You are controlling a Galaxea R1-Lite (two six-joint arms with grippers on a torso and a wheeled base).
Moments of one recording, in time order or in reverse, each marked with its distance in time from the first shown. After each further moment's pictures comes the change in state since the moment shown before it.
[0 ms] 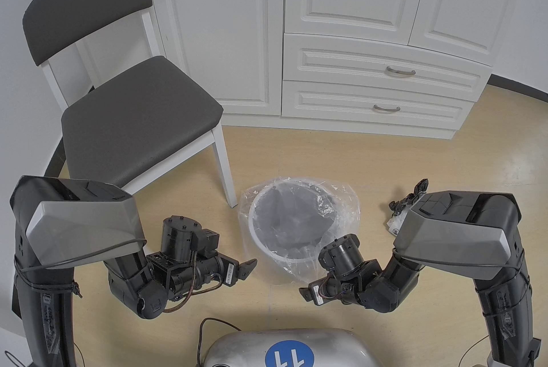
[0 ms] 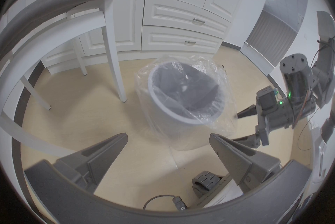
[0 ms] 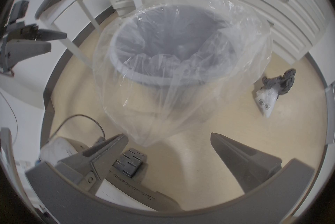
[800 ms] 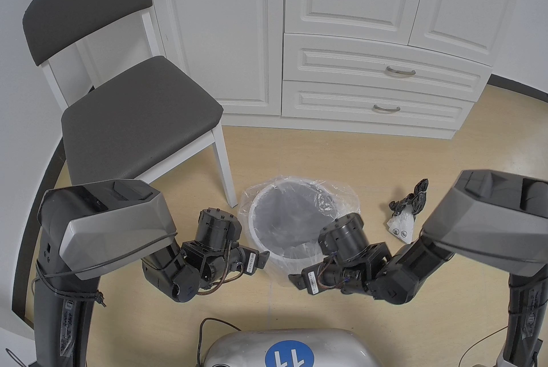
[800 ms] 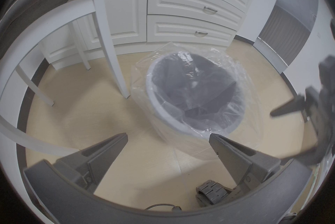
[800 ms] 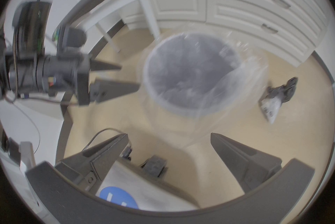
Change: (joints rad) left arm -0.055 0.109 -0.304 0.271 0.144 -0.058; right arm 0.056 -0.191 0.011 0.104 0.035 0.060
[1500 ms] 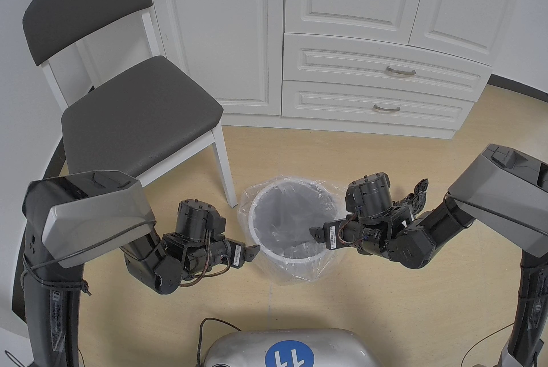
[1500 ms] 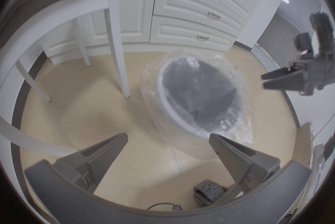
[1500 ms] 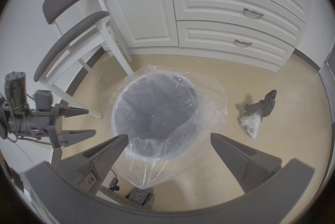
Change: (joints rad) left arm 0.080 -0.044 0.049 -0.022 -0.121 -0.003; right arm -0.145 -0.051 -0.094 -0.011 -0.049 -0.011
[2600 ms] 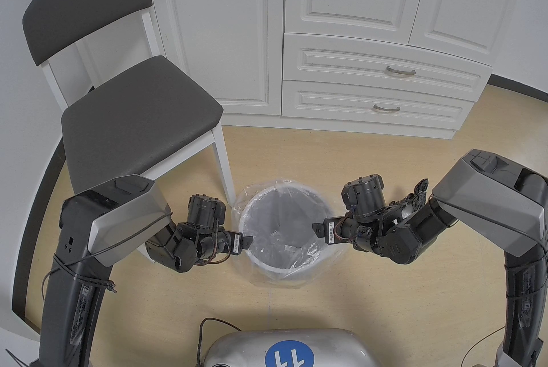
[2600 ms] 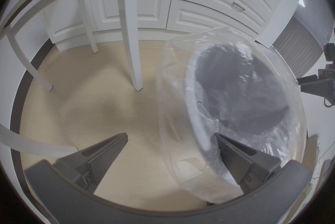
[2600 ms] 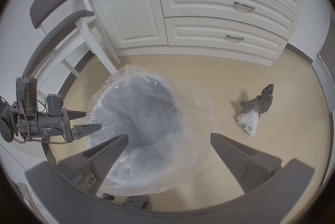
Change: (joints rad) left arm 0.075 0.217 -0.359 0.211 0.035 -0.032; right arm -0.035 0.101 -0.094 -0.002 -0.043 0.037
